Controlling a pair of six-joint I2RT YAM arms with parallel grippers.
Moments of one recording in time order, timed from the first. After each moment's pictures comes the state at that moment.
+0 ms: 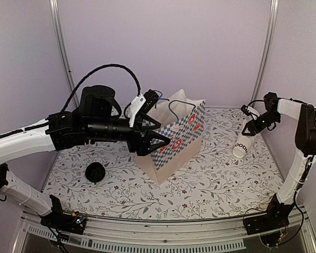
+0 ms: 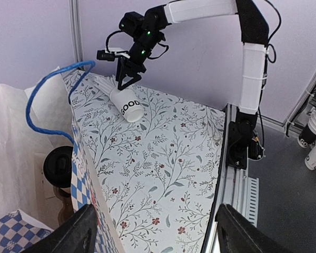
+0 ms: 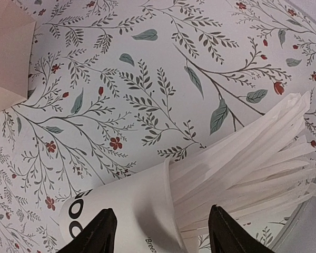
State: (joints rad) left arm -1.05 1.31 1.22 -0.24 0.21 -0.06; right arm -0.16 1.86 1.44 -0.79 -0.42 -0.68
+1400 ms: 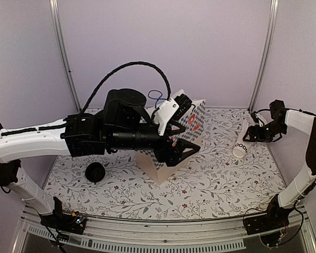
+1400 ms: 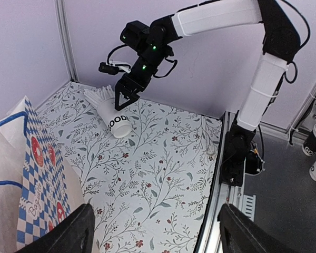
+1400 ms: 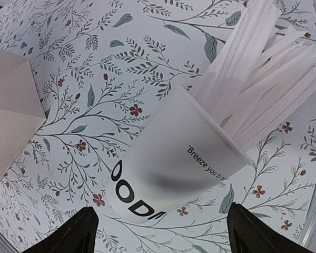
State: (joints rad) left arm -1.27 1.50 1.42 -0.25 -0.04 -0.09; right arm -0.16 1.57 1.11 -0.68 -0.38 -0.21
